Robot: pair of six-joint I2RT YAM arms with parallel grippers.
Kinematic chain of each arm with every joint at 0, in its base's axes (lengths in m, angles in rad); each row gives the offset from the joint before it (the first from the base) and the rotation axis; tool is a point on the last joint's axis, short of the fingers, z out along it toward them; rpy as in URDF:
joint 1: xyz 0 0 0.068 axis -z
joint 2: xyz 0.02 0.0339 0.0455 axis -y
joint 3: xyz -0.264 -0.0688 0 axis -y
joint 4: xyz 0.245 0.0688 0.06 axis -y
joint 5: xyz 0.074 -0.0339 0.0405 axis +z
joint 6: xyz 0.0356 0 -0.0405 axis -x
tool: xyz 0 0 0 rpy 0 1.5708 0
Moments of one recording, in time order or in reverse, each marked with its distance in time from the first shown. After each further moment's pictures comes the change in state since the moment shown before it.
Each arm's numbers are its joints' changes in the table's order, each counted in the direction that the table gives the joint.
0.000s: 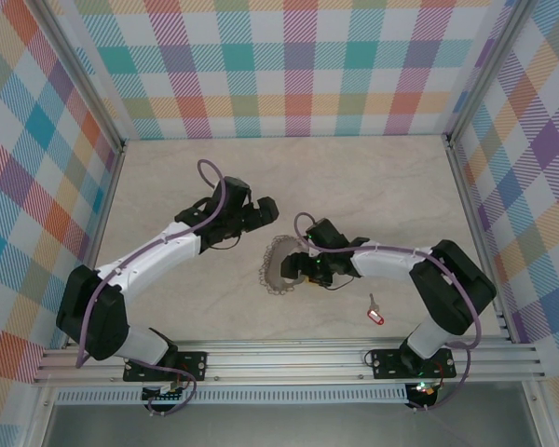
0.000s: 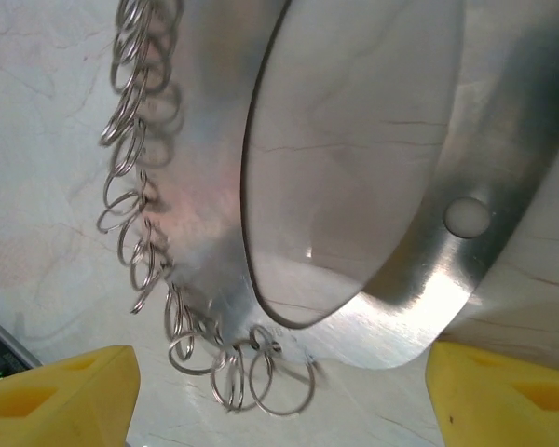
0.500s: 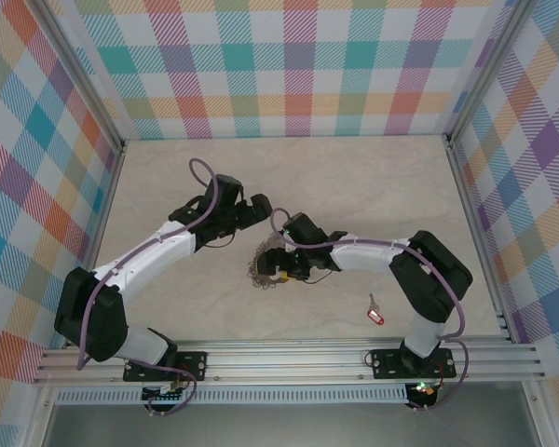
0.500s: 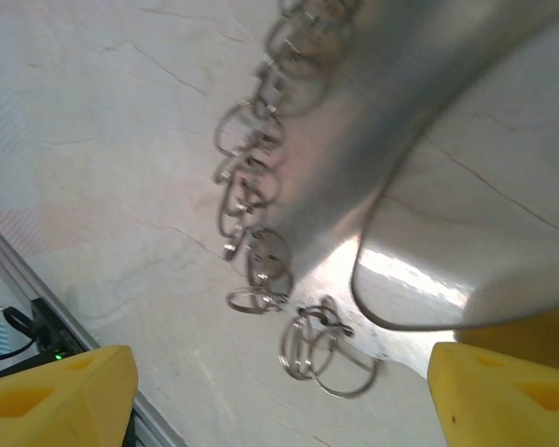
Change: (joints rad) left arm -0.057 0.008 -0.007 0.000 -0.027 0.001; right arm -0.067 -0.121 0.169 0.043 0.053 0.012
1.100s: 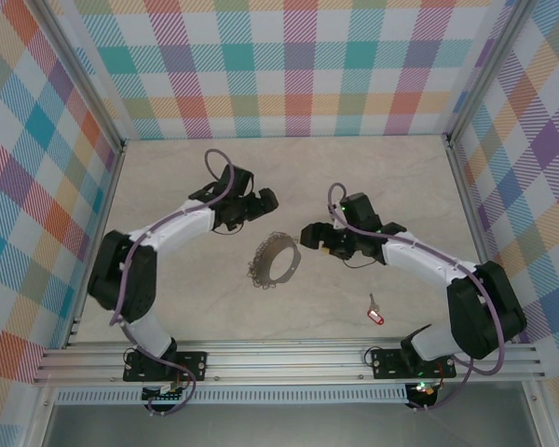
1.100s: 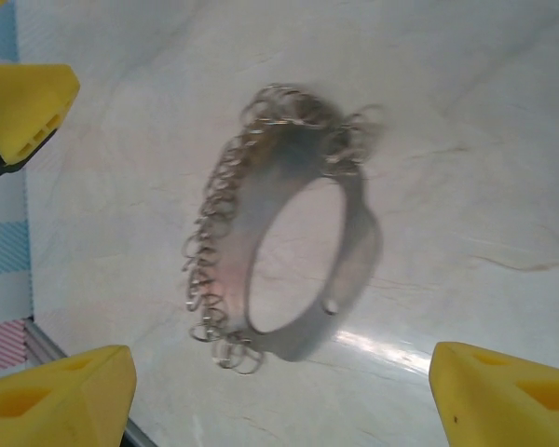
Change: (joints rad) left arm -0.046 -0.303 0.165 0.008 -0.080 -0.014; right arm 0.312 0.331 -0.151 -0.114 -0.014 0.111
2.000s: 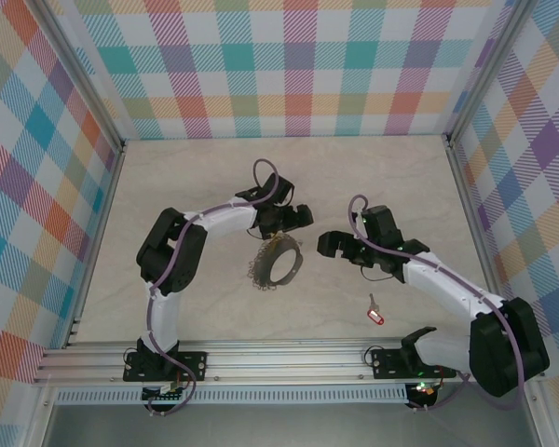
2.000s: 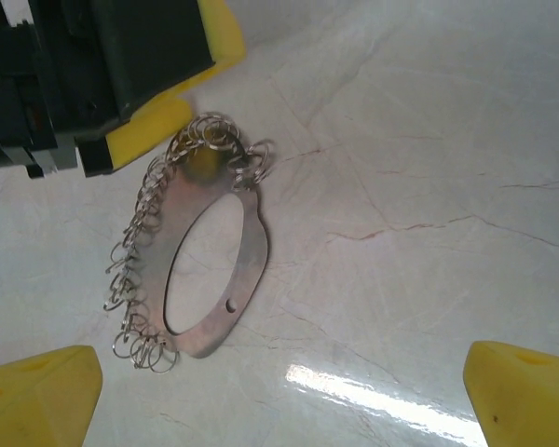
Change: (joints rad) left arm 0.164 -0.304 0.198 0.008 -0.097 0.007; right arm 0.068 0.224 -0.150 -0.035 -0.119 0.078
